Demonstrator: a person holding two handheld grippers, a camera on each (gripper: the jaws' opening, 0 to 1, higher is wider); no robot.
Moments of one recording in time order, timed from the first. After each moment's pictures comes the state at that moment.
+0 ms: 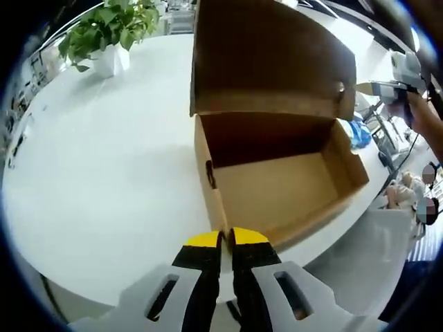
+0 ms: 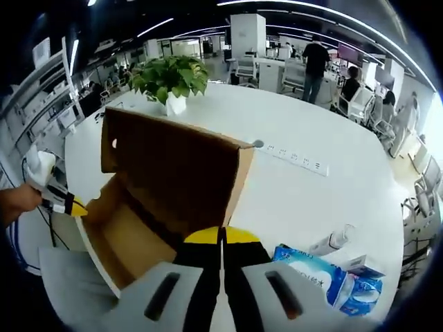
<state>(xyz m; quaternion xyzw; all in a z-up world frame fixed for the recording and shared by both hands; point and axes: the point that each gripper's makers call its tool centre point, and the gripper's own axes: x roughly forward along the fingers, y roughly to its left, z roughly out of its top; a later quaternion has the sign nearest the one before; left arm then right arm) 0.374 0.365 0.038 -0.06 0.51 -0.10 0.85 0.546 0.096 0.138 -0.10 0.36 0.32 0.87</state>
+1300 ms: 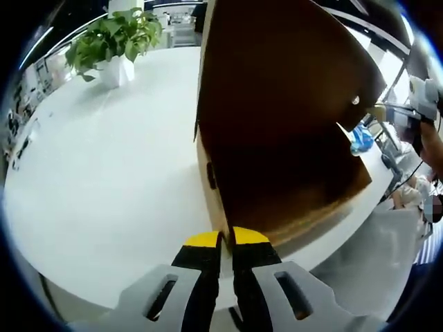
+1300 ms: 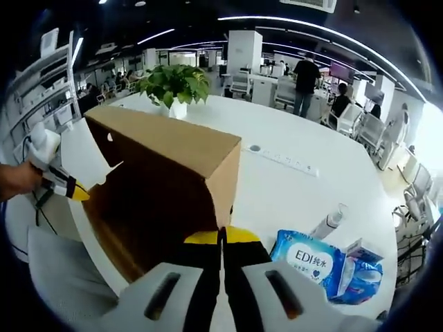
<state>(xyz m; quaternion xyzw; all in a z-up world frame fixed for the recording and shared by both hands) 0.375 0.368 0.037 -0.05 0.47 -0.09 0.88 0.497 0.088 0.130 -0.12 0.29 0.30 0.90</state>
